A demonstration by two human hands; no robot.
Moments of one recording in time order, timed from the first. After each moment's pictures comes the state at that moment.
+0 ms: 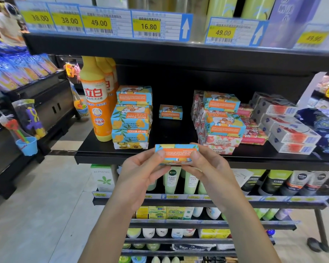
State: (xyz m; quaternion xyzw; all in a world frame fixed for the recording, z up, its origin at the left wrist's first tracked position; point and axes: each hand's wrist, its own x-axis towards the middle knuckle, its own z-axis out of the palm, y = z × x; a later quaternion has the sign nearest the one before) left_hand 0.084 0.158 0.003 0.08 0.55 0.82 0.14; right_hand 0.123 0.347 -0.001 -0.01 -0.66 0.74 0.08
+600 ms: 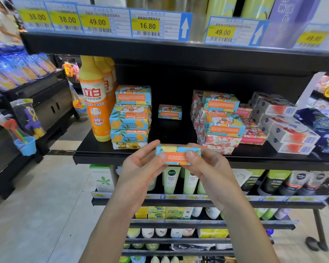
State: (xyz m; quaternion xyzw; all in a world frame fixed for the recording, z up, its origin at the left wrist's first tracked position) left_hand 0.084 0.161 0.003 0.09 0.54 0.83 0.12; right_hand 0.120 0.346 0.003 -0.02 -0.64 0.76 0.08
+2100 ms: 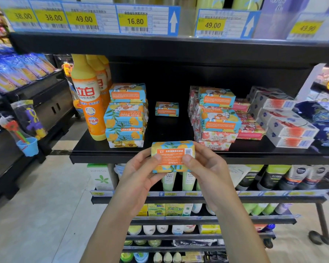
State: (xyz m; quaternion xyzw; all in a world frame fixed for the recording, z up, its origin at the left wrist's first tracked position) left_hand 0.092 0.168 -0.005 0.09 0.53 0.83 0.15; right_hand 0.124 0.346 -0.012 -0.01 -0.62 0.77 0.13
